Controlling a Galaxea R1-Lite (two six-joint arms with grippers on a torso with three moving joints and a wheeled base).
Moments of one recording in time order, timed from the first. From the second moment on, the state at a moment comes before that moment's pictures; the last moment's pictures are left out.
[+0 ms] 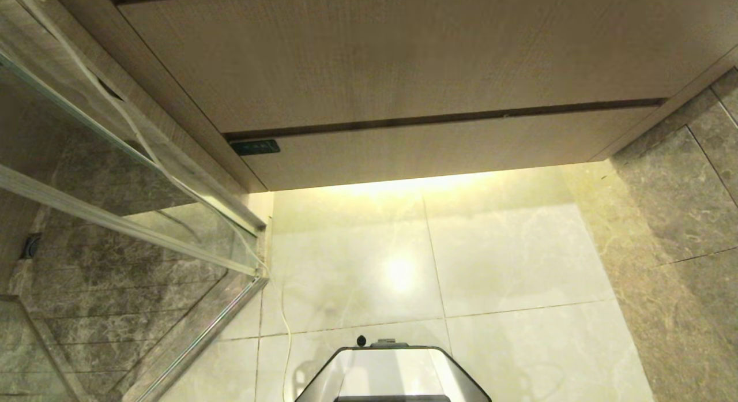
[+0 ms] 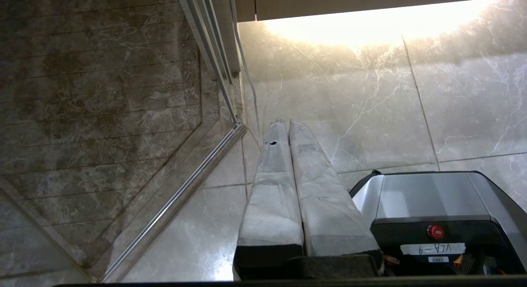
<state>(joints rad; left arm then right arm) 0.00 0.00 0.00 0.00 0.00 -0.01 -0.01 0.31 -0.20 -0.04 0.07 -0.13</state>
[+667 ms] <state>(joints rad) 0.00 0.00 0.00 0.00 0.00 -0.01 0.14 0.00 0.00 -0.11 0.02 -0.07</state>
